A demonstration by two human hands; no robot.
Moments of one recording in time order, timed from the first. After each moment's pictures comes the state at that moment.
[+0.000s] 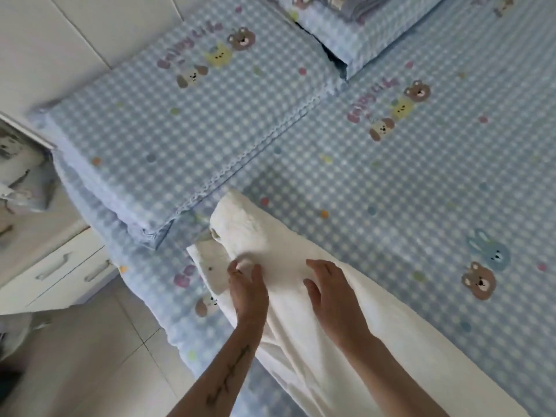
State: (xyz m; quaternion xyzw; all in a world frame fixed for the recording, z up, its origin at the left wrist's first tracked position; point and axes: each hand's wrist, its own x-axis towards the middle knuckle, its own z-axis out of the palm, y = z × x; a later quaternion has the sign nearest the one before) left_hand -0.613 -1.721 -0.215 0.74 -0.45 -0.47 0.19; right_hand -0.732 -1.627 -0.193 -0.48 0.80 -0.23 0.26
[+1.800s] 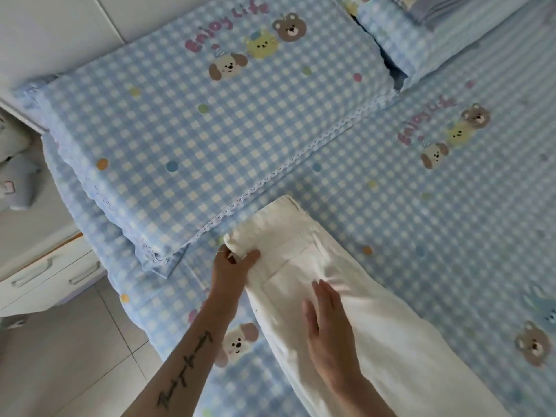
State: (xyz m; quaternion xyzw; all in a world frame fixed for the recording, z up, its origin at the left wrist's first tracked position) left_hand -0.568 -1.864 -0.241 0.65 -0.35 -0.63 0.25; right_hand -0.676 -1.706 -0.244 -0.41 0.84 -0.23 0.29
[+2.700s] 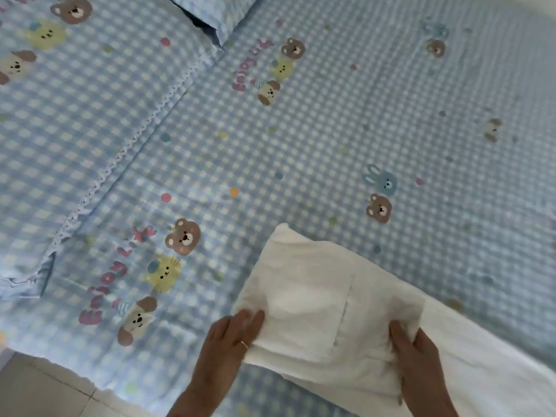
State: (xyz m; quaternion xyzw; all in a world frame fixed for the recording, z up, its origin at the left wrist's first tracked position) left_hand -0.558 -1.627 -0.257 0.15 -0.97 -0.19 0.05; right_hand -0.748 -1.390 -0.187 0.25 0.81 -0.47 0.25
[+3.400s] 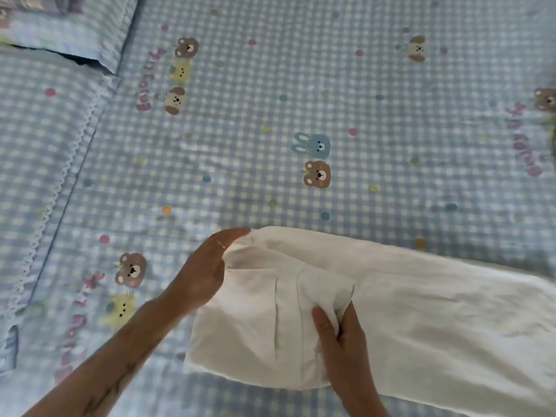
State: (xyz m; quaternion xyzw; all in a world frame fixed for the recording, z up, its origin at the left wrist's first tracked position) left_hand -0.729 -1.653 -0.177 0.09 -0.90 -0.41 -0.12; right_hand -0.705 -1.395 -0.186 0.11 0.78 -0.57 0.23
